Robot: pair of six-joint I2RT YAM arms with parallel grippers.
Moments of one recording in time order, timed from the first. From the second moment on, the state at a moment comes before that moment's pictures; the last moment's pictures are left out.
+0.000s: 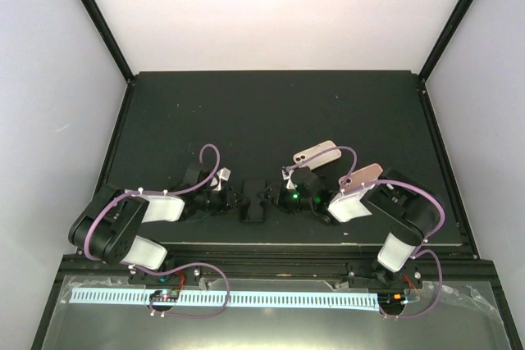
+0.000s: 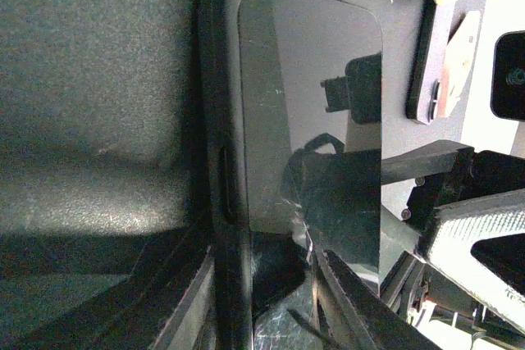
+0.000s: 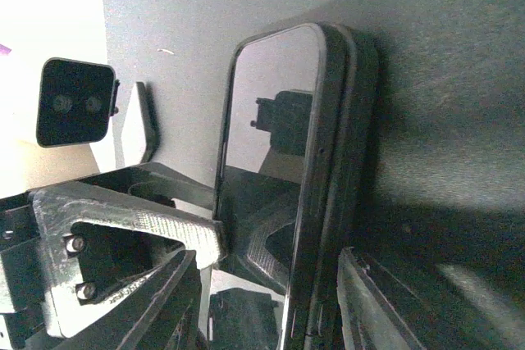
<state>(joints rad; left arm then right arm) -0.42 1.44 0.31 0.27 0.67 -0.83 0.86 1.70 0.51 0.61 -0.33 1.18</state>
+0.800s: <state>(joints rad) -0.41 1.42 0.22 0.44 0.76 -1.00 0.85 1.77 0.43 0.88 -0.40 1.36</state>
